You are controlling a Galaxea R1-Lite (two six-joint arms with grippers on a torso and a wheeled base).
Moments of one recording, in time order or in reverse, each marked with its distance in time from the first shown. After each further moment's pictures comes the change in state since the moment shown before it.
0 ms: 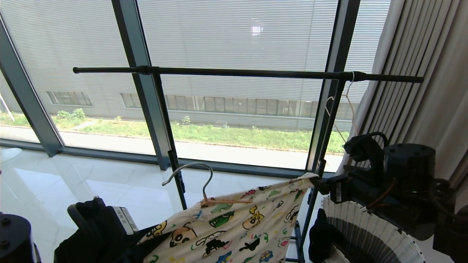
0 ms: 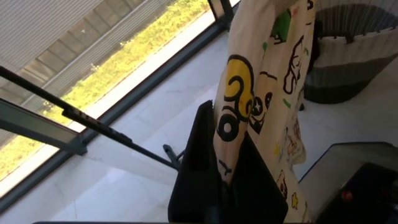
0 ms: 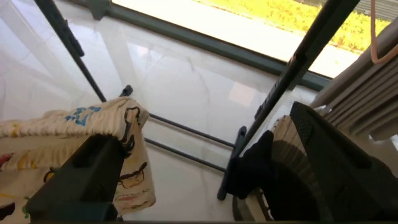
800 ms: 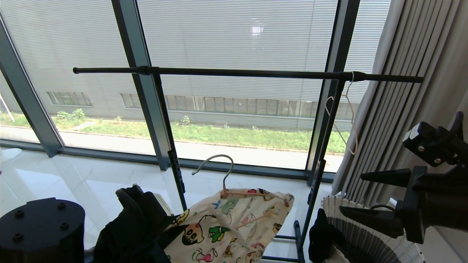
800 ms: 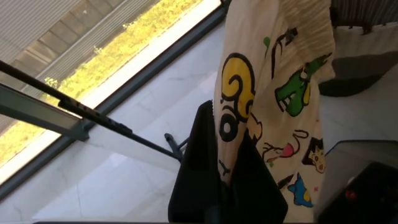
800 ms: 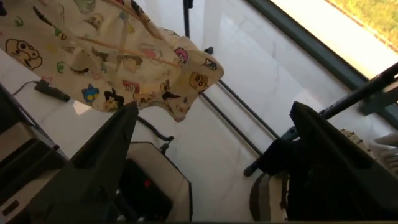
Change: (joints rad) left arm -0.058 0.156 -0.057 -0.088 0.053 -0.027; right arm 0.001 -0.434 -0.179 0.753 0.464 -0.171
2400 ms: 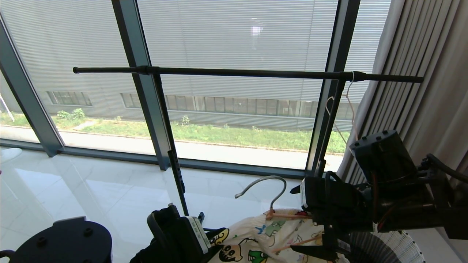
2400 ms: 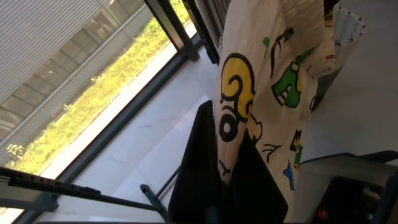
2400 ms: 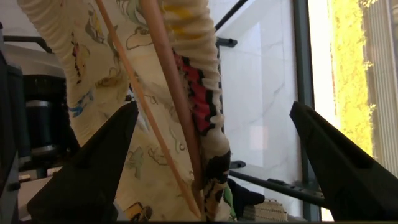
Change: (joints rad) left arm -0.200 0.108 -0.011 -0.170 -0.011 0.003; right arm 0.150 0.388 -0.128 -0.019 0.091 -0.628
